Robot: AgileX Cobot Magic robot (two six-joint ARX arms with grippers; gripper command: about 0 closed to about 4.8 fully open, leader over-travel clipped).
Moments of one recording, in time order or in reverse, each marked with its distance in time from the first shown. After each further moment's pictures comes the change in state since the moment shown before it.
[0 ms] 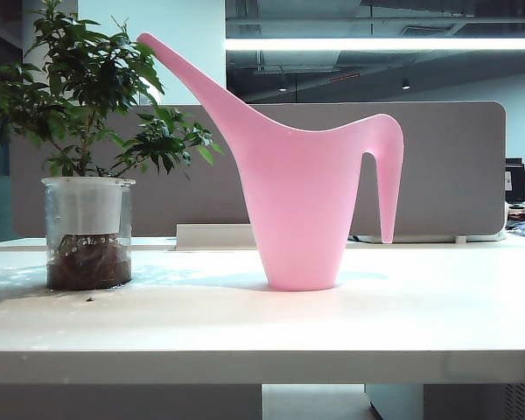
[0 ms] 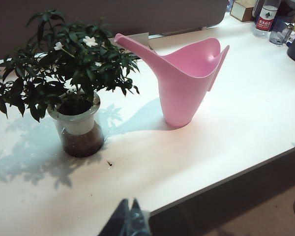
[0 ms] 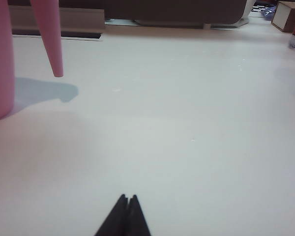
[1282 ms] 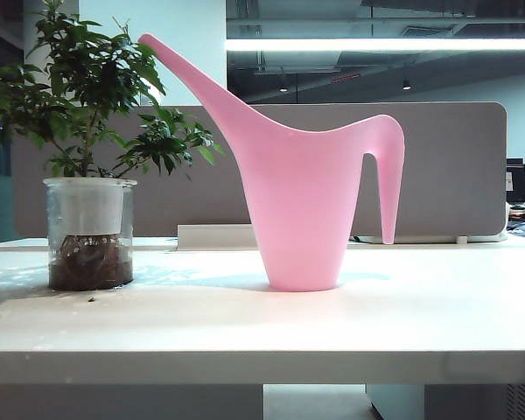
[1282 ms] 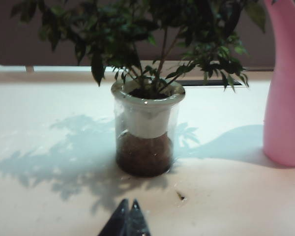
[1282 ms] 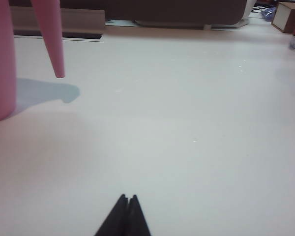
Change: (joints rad) left arm 0.286 -0.431 -1.200 1.035 0.023 -0.103; right arm 0.000 0.000 0.000 0.001 0.000 0.000
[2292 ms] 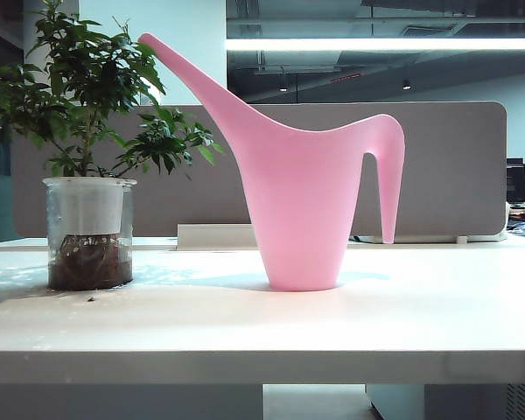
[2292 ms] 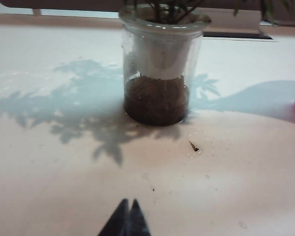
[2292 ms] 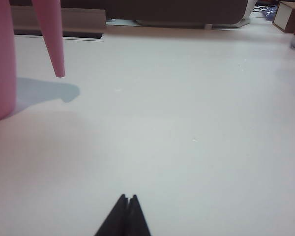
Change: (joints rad) left arm -0.269 0.003 -0.129 0.002 -0.334 -0.029; right arm 0.000 0.000 0.000 -0.001 -0.001 0.000
